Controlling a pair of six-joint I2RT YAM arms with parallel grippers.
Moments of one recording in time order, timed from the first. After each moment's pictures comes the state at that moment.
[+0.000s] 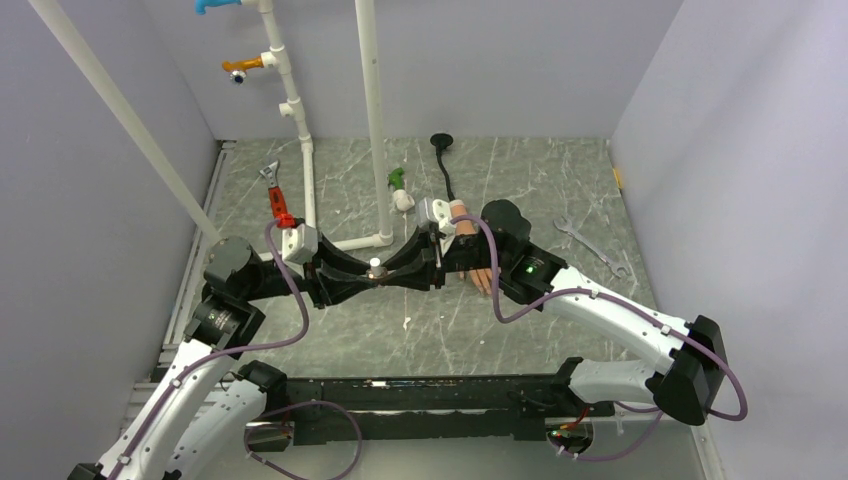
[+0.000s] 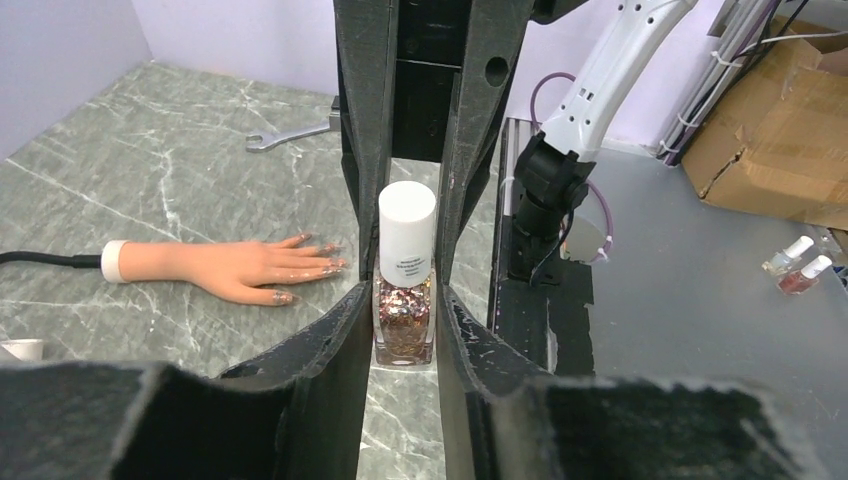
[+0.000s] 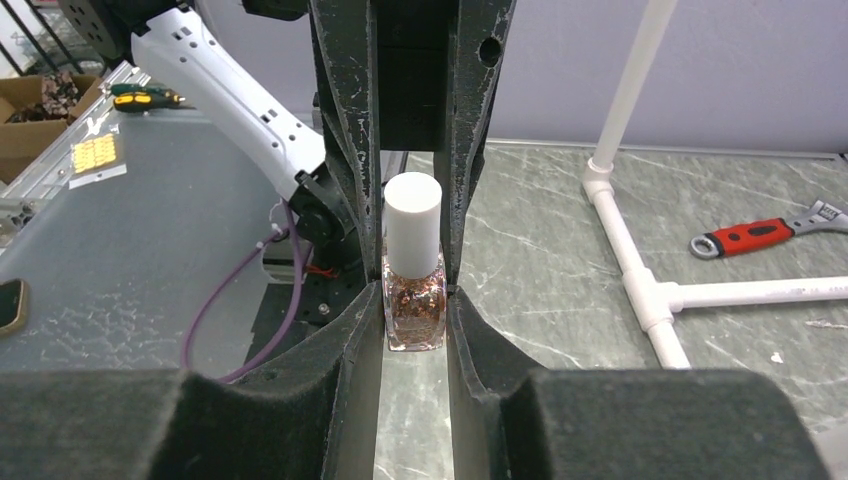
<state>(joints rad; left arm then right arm) -0.41 0.64 0.72 0.02 0.98 -0.17 0.88 1.19 0.98 0.23 -0.81 0.01</state>
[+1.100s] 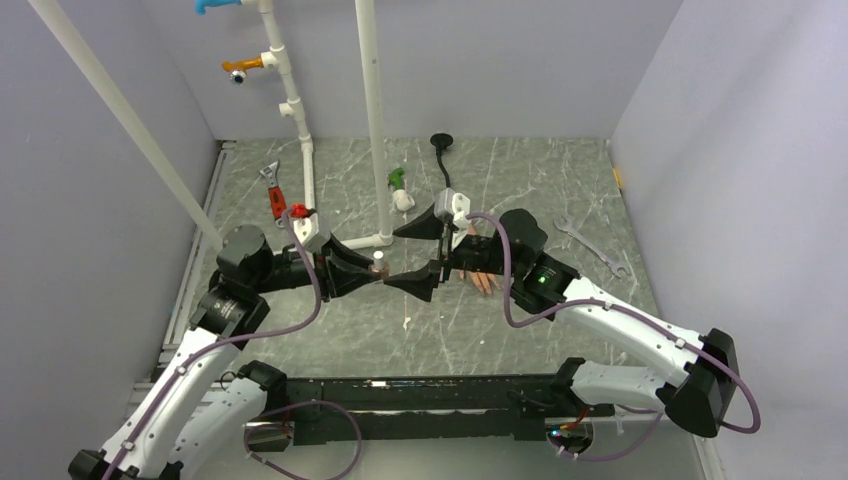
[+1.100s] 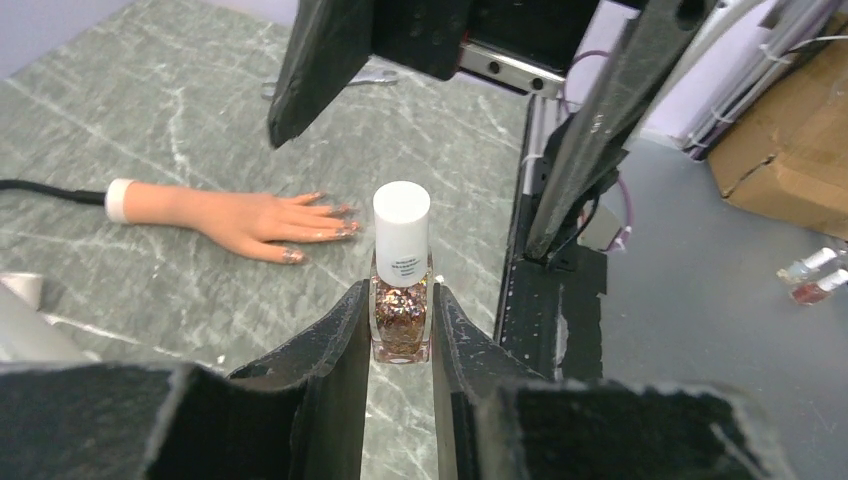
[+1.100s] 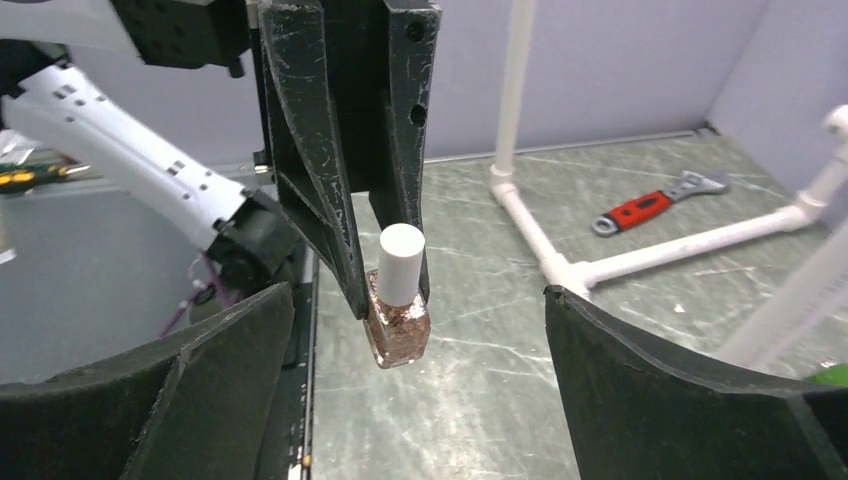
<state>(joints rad) -0.41 0.69 0.73 -0.06 0.94 -0.14 0.88 1.11 0.91 0.28 -0.60 0.07</state>
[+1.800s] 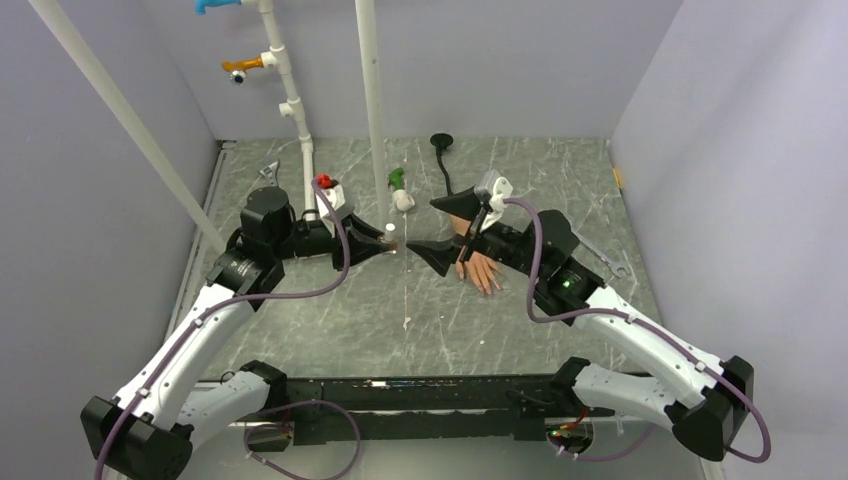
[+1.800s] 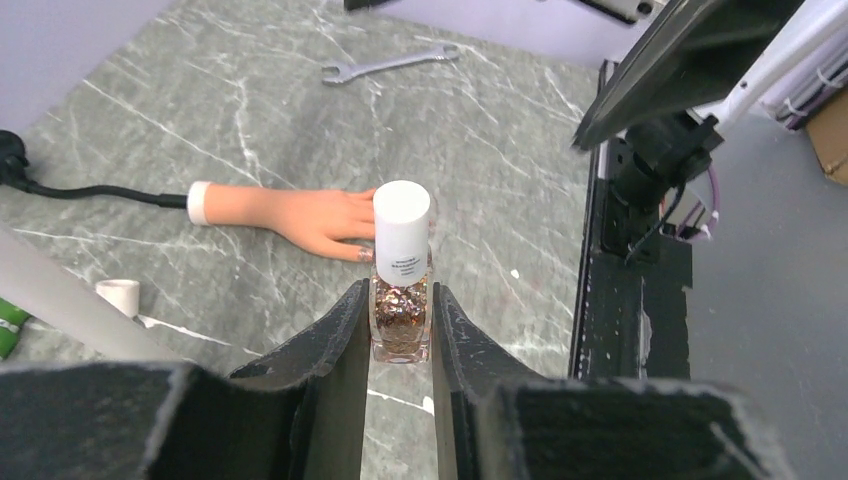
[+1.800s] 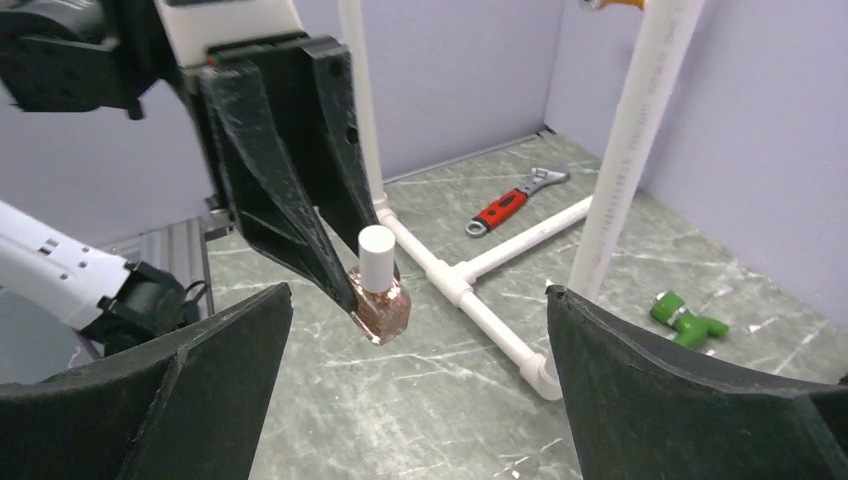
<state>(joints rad) -0.42 0.96 0.95 -0.17 0.86 0.06 0.78 1.01 0.88 0.27 -0.35 0.10</state>
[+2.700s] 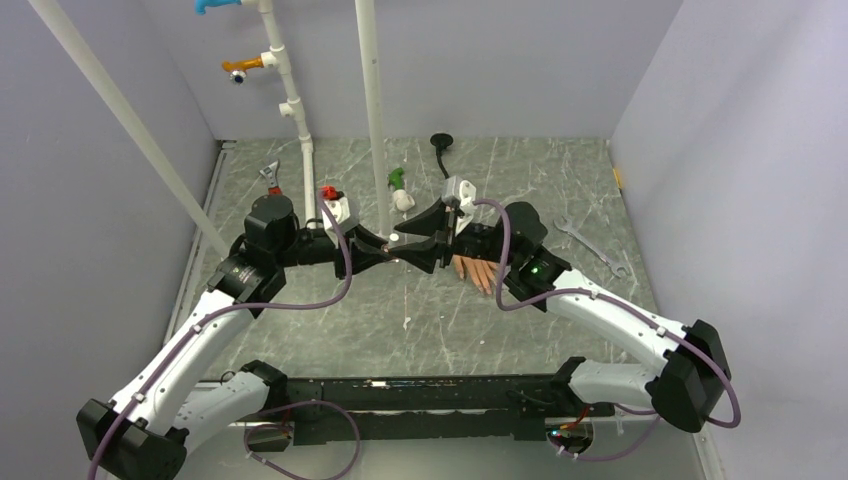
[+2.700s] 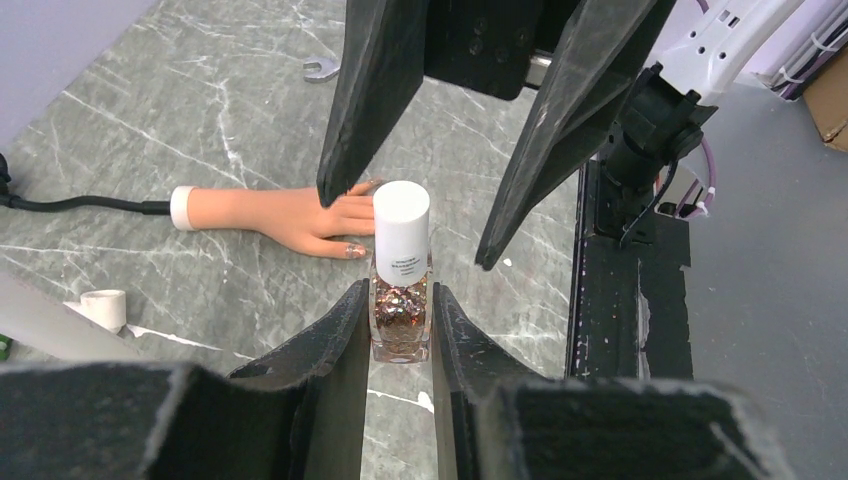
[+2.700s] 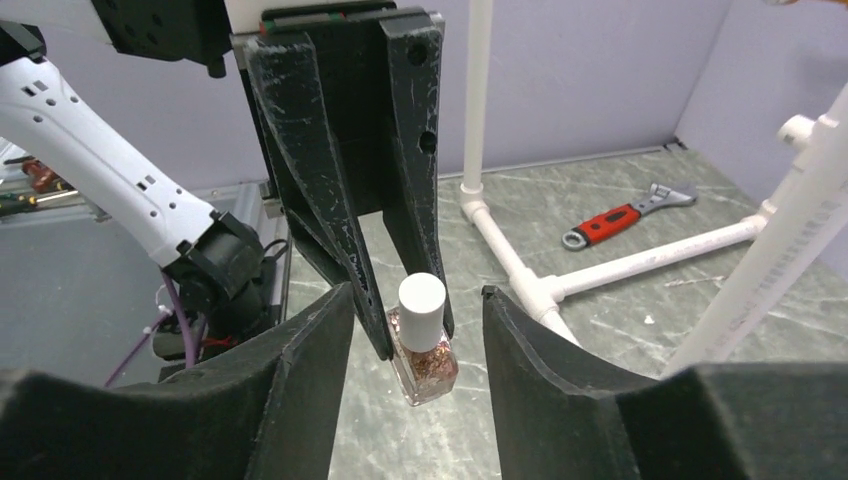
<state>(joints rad) -0.46 0.93 0.90 -0.17 0.86 0.11 0.78 1.16 0.87 0.46 -0.62 0.12</state>
